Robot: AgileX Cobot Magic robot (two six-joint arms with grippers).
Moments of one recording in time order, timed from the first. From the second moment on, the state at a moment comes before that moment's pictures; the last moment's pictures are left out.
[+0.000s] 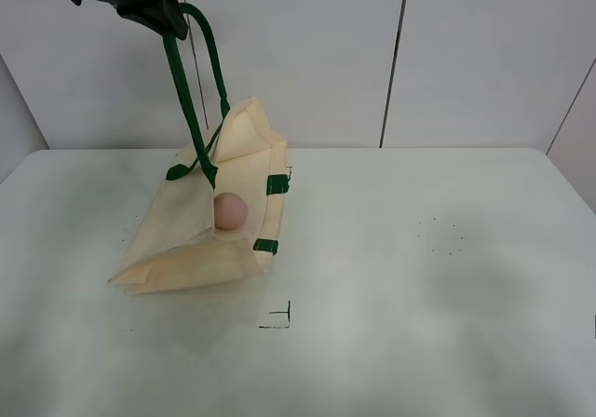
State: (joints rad) left arm -0.29 1.92 -2.18 -0.08 1.19 -0.15; right arm 0.00 0.25 -0.50 0.06 1.04 -0.06
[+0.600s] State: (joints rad) left arm -0.29 1.95 -2.17 -0.08 1.19 -0.14; right arm 0.01 0.00 -0.49 0.06 1.03 -0.06
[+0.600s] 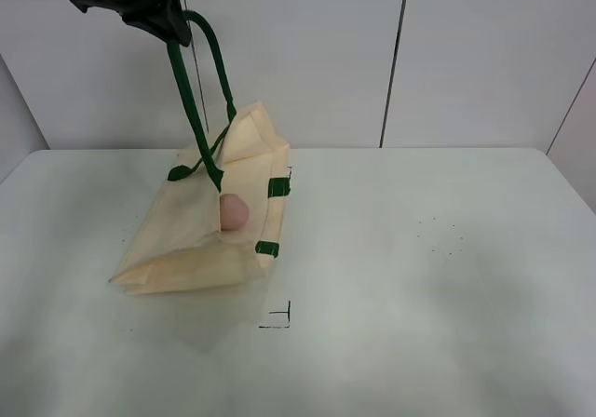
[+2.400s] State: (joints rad) left arm 0.02 2.28 -2.05 -0.03 1.19 -0.06; right arm 0.01 -0.01 -0.49 0.07 1.03 -0.06
